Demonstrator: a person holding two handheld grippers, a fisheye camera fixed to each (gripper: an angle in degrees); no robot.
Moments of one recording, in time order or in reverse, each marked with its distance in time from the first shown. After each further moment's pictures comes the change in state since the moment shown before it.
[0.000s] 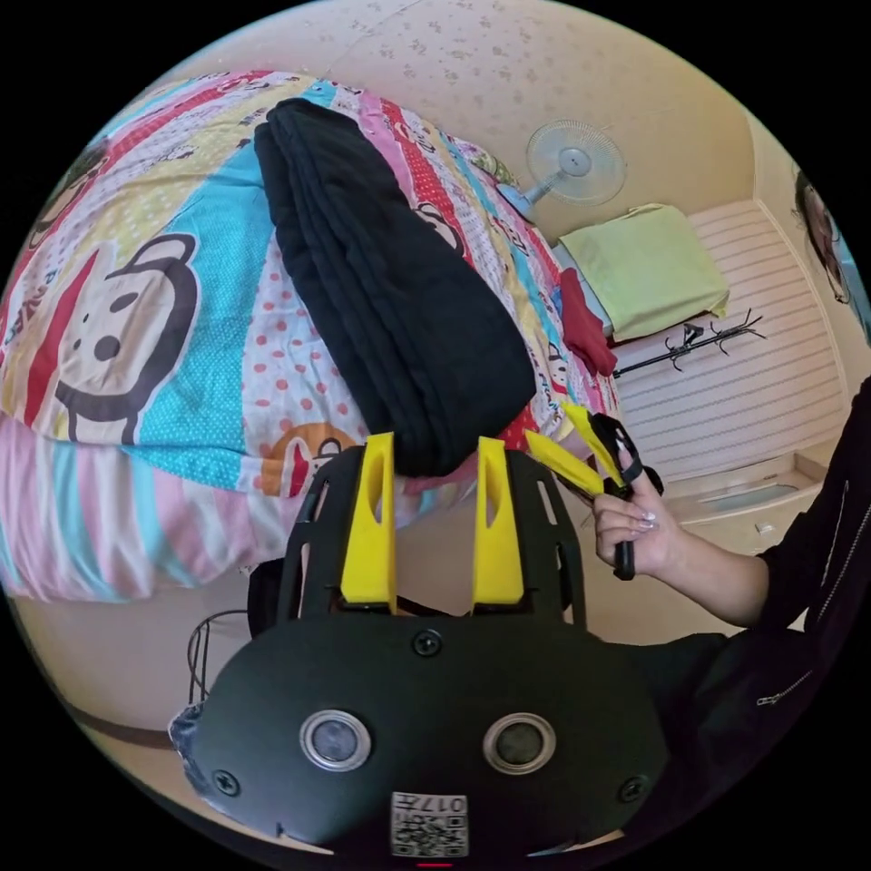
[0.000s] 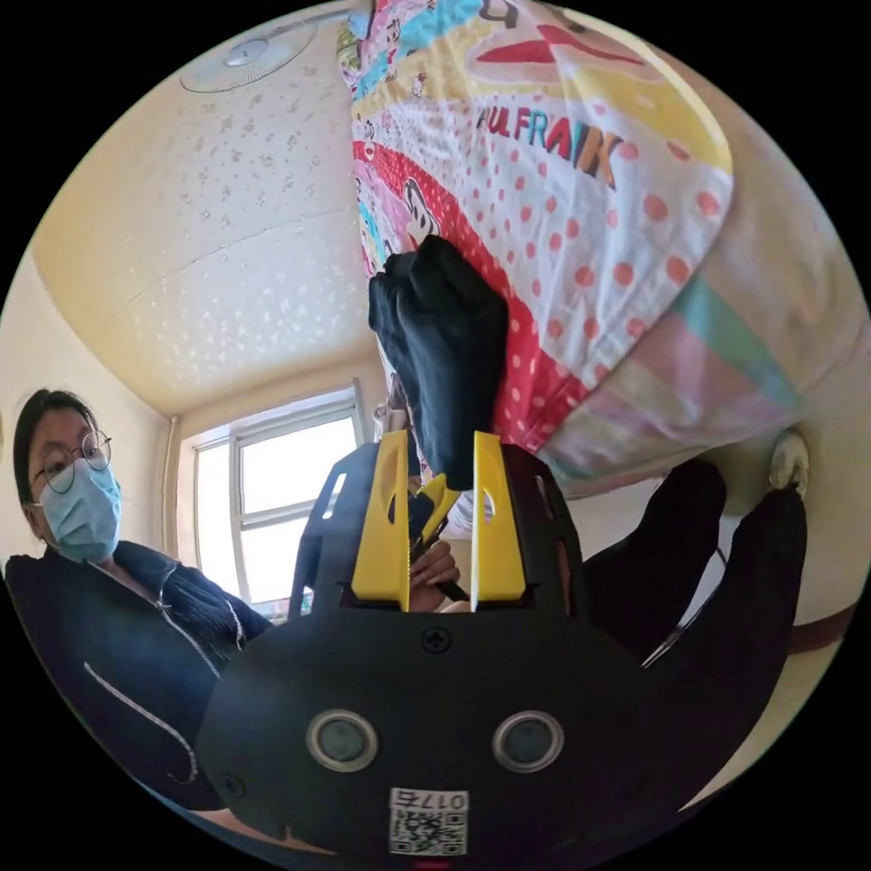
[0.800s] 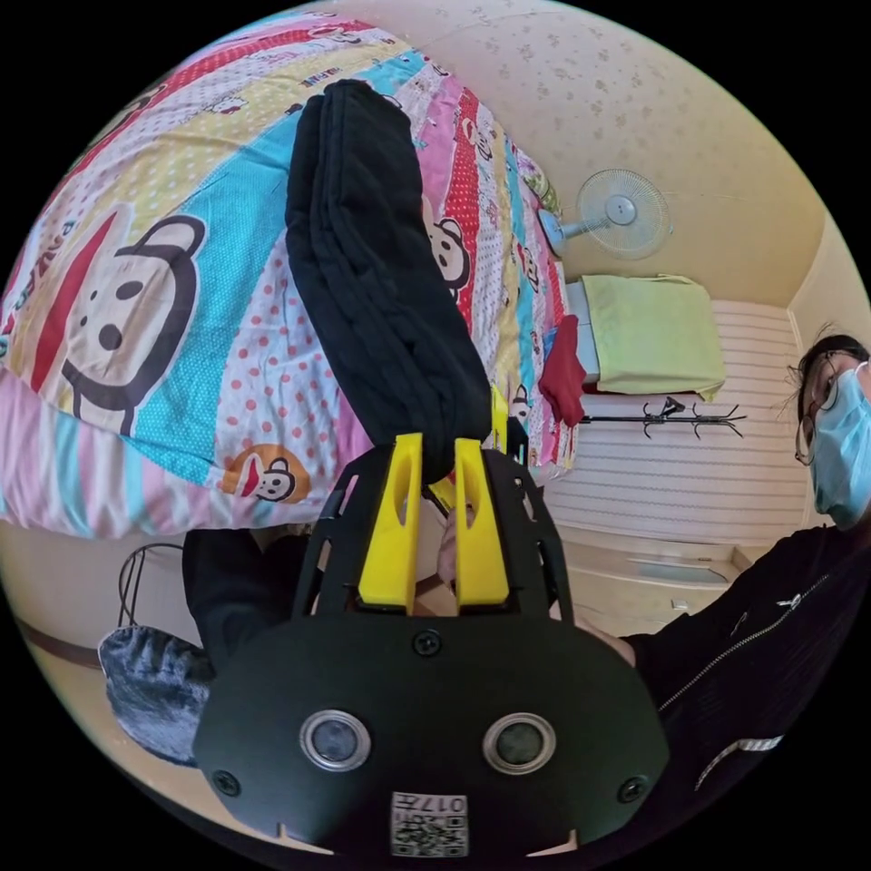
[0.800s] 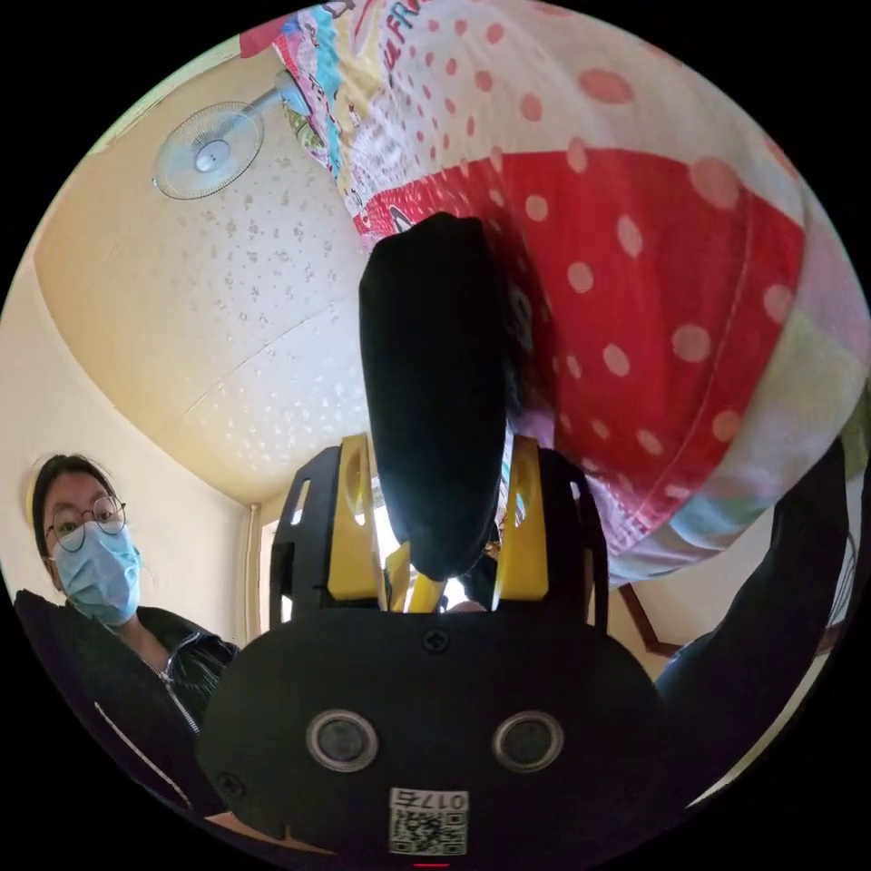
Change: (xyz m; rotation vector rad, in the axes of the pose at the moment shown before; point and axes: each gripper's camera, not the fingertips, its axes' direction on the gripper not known) left arm 0.005 -0.023 -0.017 -0.052 0.130 -0.265; right arm 0.018 -0.068 0.067 0.249 -0.303 0.171
